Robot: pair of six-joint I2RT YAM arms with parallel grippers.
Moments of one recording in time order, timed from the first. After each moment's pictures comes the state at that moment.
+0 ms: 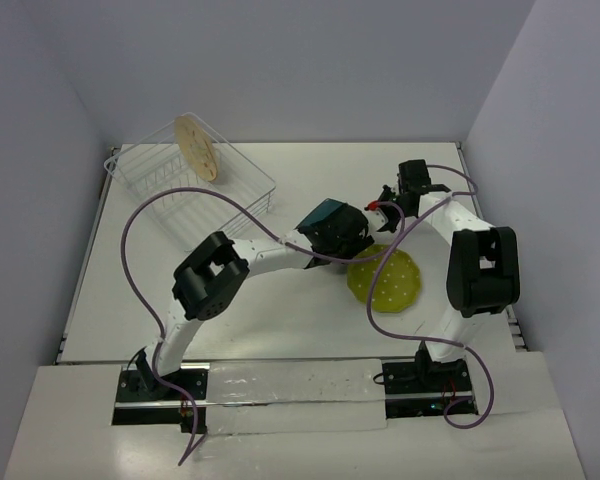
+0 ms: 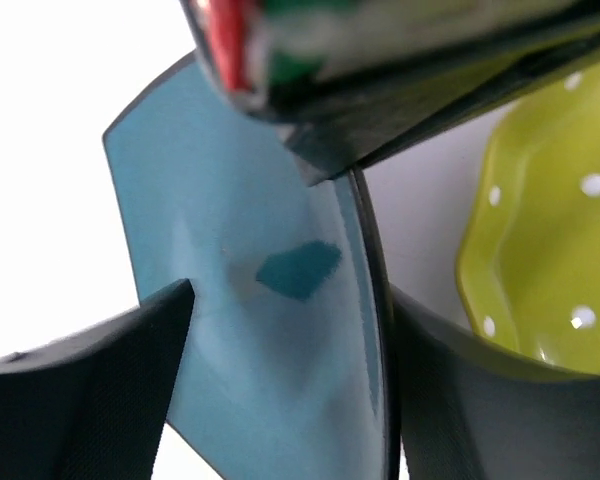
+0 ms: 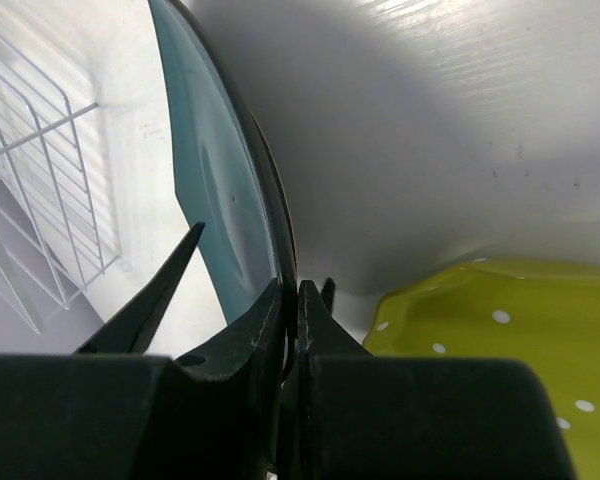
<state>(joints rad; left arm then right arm) -1.02 2.19 1.62 -0.14 -0.38 0.23 0.08 1.72 1.17 -0.49 -0.42 0.70</state>
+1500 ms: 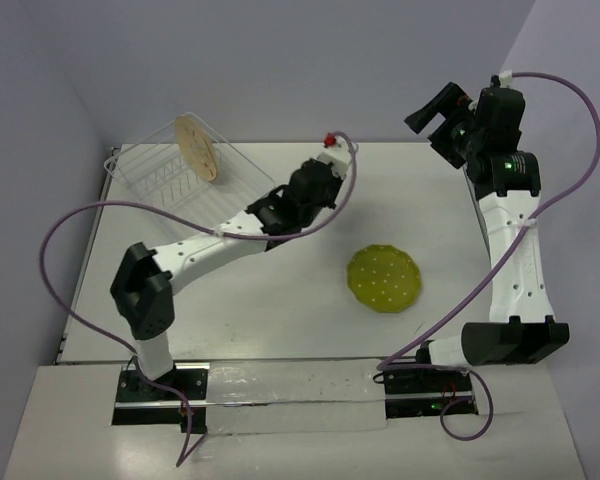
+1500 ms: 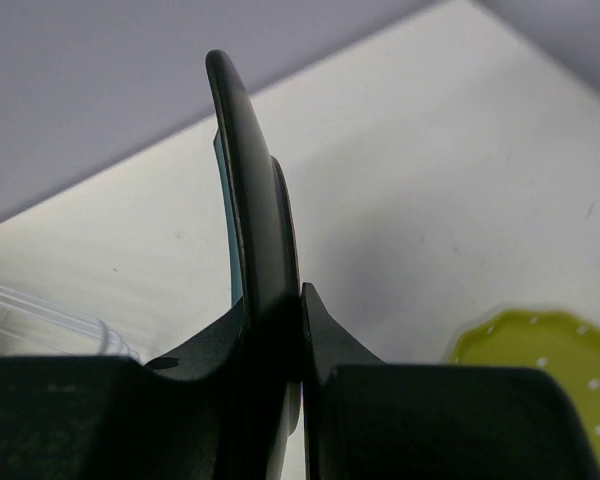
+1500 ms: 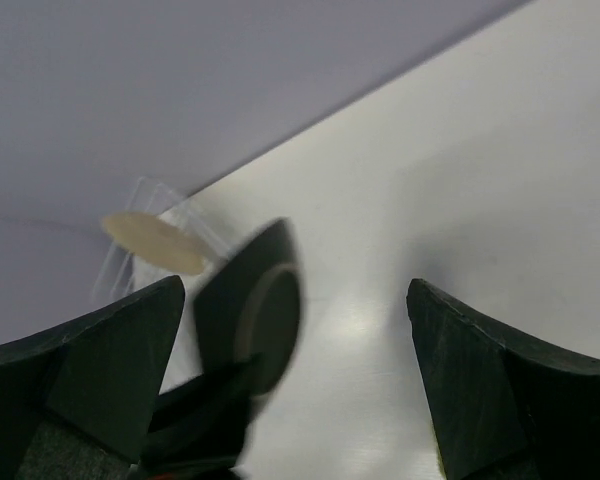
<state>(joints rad) -0.96 1.84 1.59 -0.03 -0.46 0.02 -0.01 1.41 1.80 -0.74 -0.14 0.67</state>
